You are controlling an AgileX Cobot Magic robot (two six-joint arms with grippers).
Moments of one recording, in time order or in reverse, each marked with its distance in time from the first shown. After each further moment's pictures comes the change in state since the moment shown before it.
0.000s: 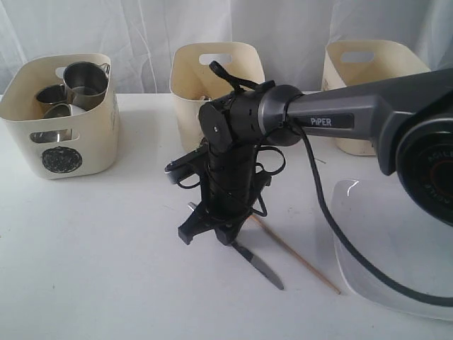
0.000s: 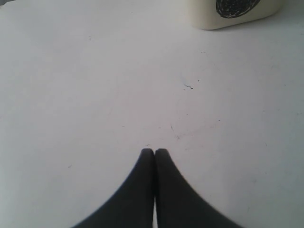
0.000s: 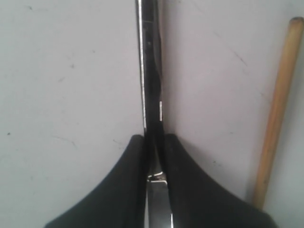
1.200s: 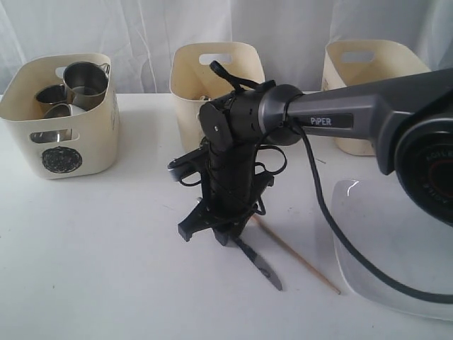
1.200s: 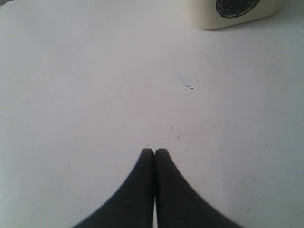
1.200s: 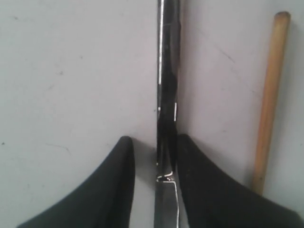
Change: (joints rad) left arm 0.000 0.000 0.000 0.000 0.000 0.000; right arm 0.000 0.015 0.001 -0.010 0.019 0.053
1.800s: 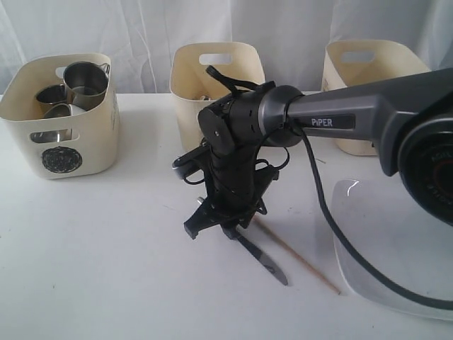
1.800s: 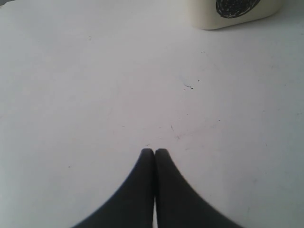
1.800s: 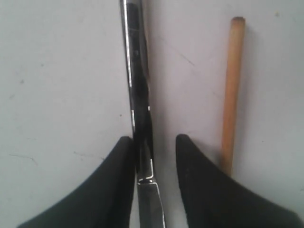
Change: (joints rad) left arm 0.000 0.000 0.000 0.000 0.000 0.000; right arm 0.004 -0.019 0.011 -0.106 -0.040 0.076
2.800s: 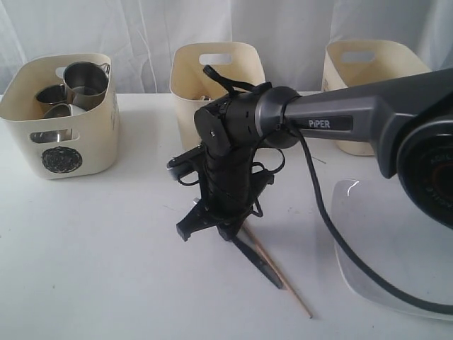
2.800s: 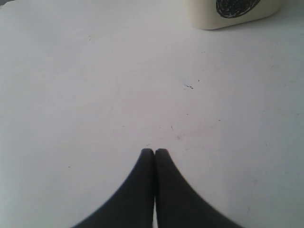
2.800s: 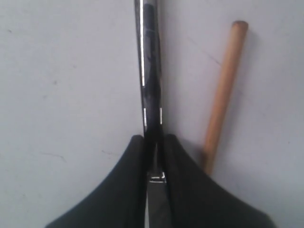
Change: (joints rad) left arm 0.000 0.000 0.000 0.000 0.000 0.000; right arm 0.006 0.002 -0.002 0.028 0.009 0.006
